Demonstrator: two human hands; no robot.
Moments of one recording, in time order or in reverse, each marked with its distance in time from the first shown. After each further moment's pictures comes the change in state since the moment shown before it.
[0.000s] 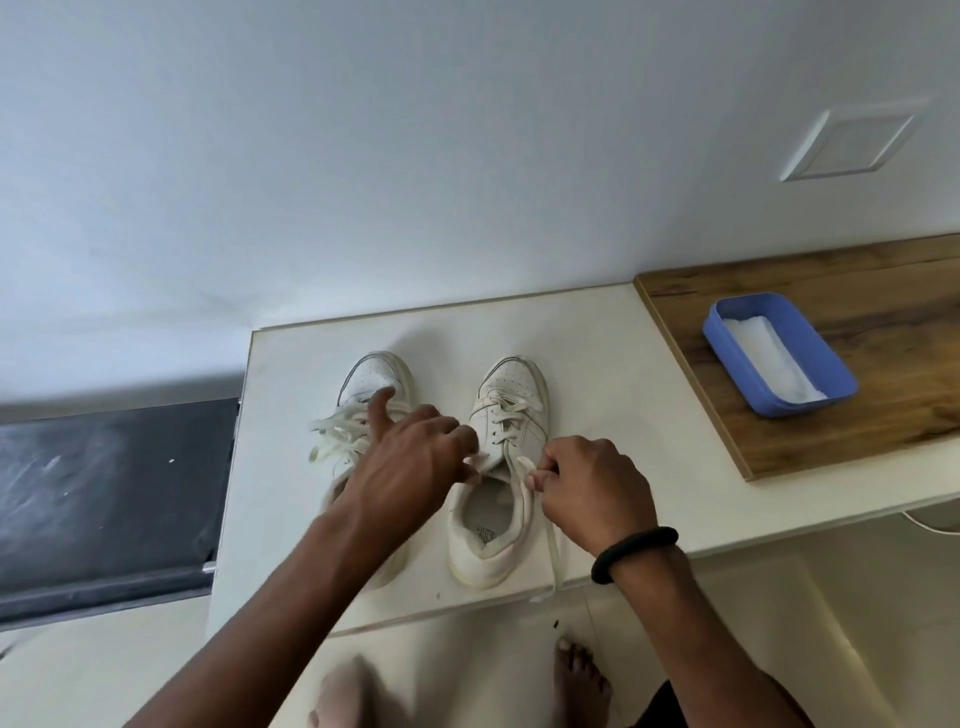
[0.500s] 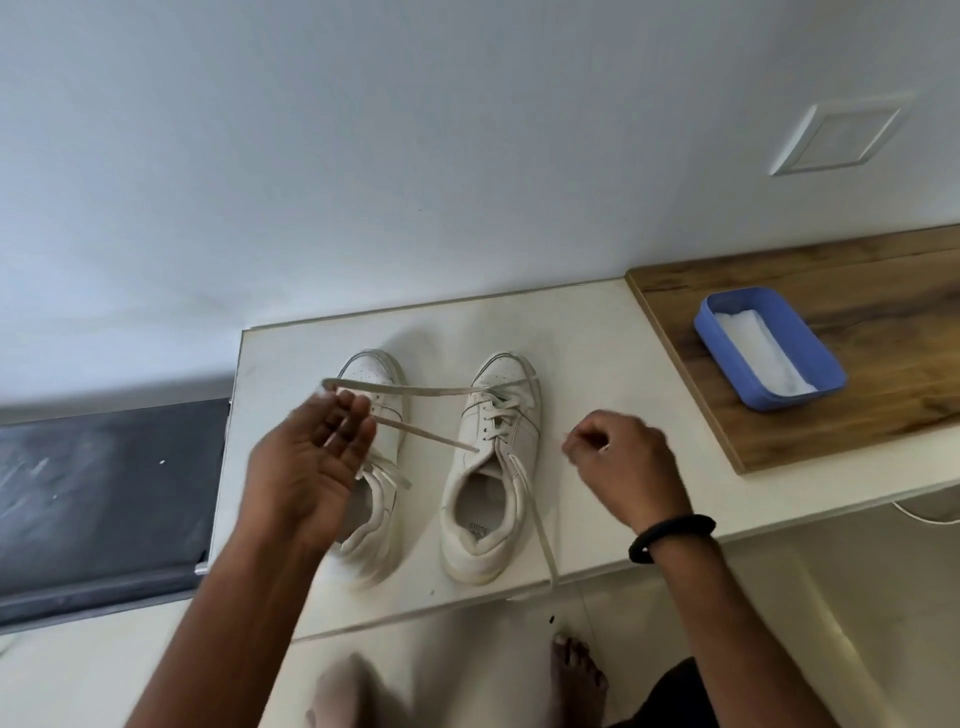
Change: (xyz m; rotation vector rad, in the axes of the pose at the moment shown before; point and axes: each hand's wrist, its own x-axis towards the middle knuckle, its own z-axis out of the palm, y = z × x) left_hand -0.023 -0.016 -0.039 -2.079 0.619 -1.112; right_hand 0.012 0.035 -0.012 0.323 0.111 0.099
